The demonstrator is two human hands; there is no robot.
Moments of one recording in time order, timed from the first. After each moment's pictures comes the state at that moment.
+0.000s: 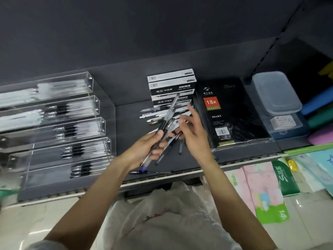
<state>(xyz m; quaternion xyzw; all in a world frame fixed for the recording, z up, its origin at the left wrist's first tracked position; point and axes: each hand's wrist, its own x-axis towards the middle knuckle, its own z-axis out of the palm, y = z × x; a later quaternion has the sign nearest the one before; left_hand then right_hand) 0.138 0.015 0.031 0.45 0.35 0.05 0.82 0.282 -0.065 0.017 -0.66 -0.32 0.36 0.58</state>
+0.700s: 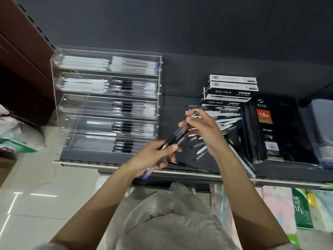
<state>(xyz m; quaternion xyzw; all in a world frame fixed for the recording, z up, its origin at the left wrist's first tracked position) 0.006 0.010 0.042 0.50 0.43 0.10 0.74 0.190 -0.003 0.052 -0.59 -0.36 0.54 0.49</state>
